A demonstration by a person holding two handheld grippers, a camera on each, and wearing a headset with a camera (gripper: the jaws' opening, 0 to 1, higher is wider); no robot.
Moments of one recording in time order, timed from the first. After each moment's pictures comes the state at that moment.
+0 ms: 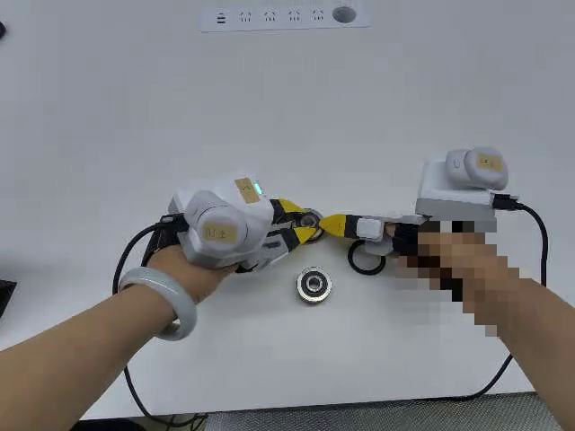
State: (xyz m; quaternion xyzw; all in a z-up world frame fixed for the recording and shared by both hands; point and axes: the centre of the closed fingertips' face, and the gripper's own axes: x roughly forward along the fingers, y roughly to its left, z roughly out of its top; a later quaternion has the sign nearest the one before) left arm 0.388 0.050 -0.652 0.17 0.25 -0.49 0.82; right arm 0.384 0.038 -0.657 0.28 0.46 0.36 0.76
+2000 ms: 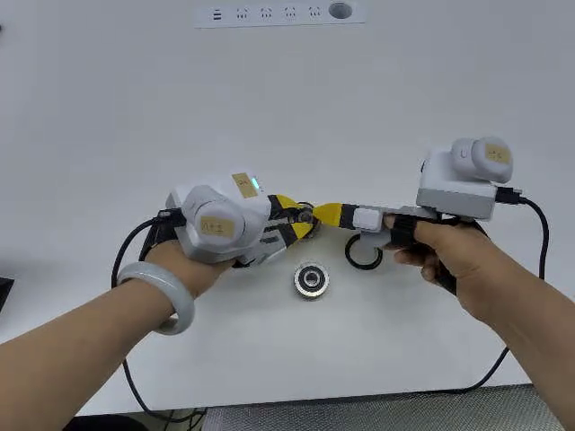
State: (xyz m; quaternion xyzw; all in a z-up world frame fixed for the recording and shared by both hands) left arm 0.387 0.050 -0.651 0.17 0.25 -0.50 0.81; right arm 0.383 0.042 -0.639 0.31 0.44 0.37 0.76
